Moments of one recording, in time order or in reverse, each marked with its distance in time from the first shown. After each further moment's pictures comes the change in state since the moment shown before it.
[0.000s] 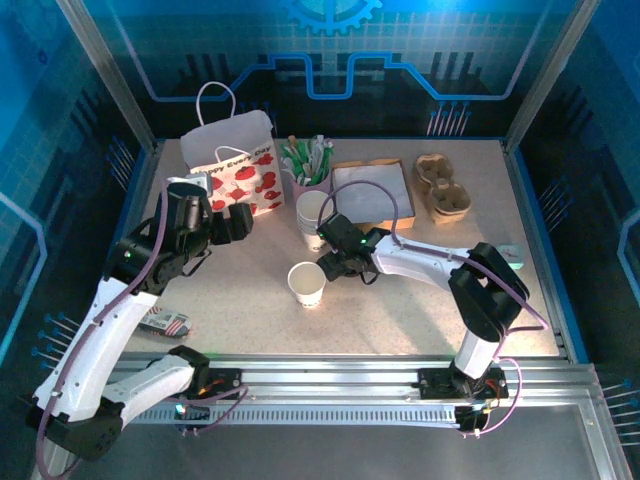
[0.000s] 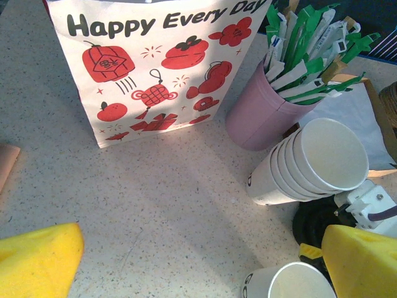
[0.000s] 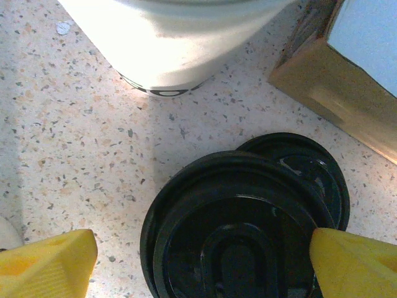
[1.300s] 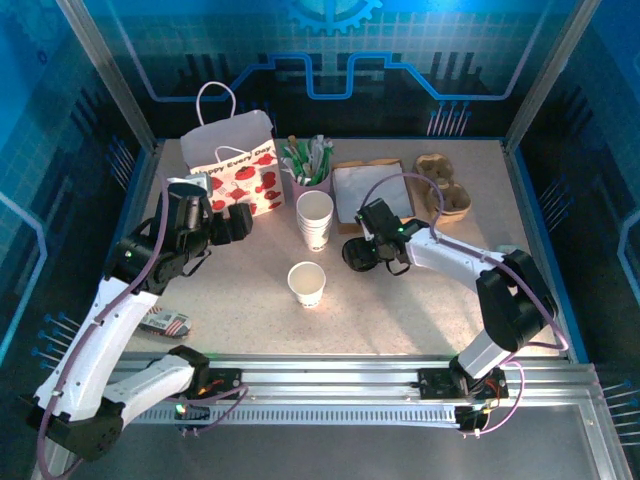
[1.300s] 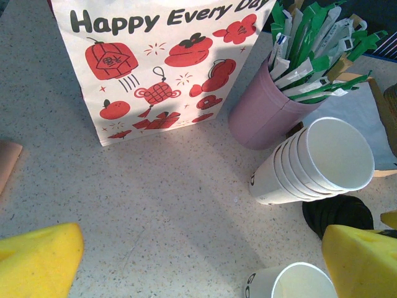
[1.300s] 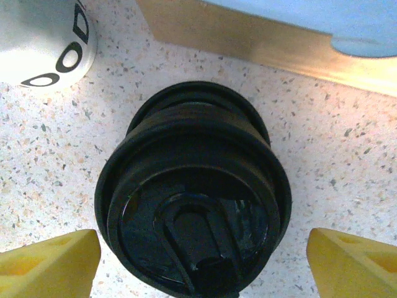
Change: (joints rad) left arm 0.006 0.000 -0.008 0.000 0.000 0.000; right arm -0.227 -0.135 -0.120 -0.010 -0.201 0.130
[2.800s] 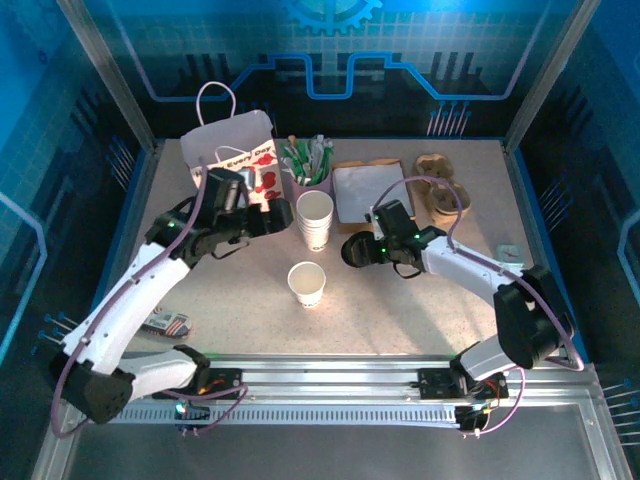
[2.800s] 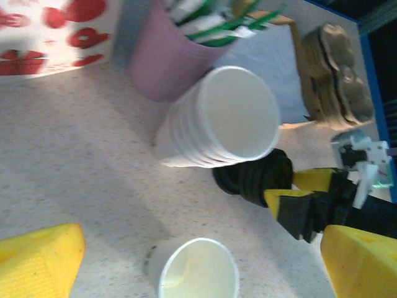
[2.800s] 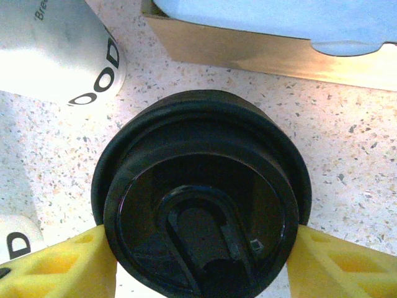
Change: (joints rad) left arm -0.110 0.231 0.046 0.122 0.267 -0.174; right arm -0.061 -0.129 -0.113 0.107 -0.119 0.048
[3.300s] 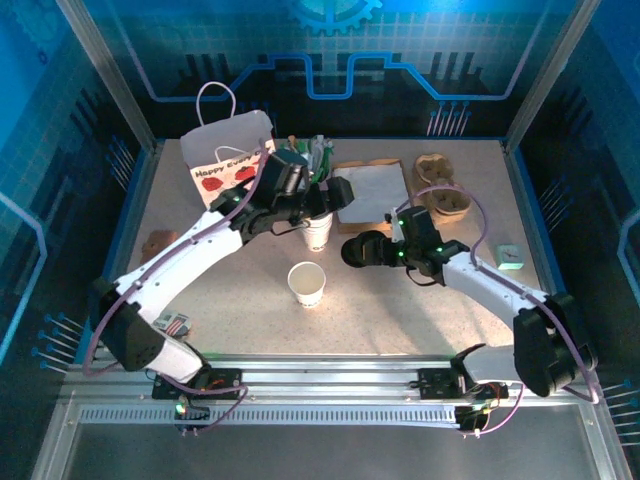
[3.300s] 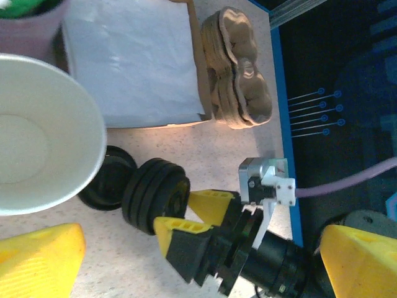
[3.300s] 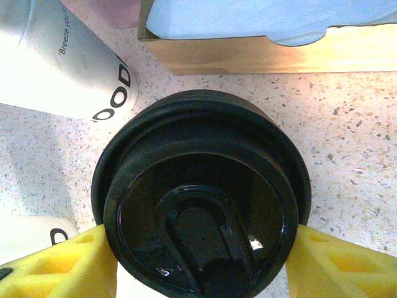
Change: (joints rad) left arm -0.182 0.319 0.190 0.243 0.076 -0.279; right arm -0.092 -0.163 -0.154 0.112 -0.121 0.082
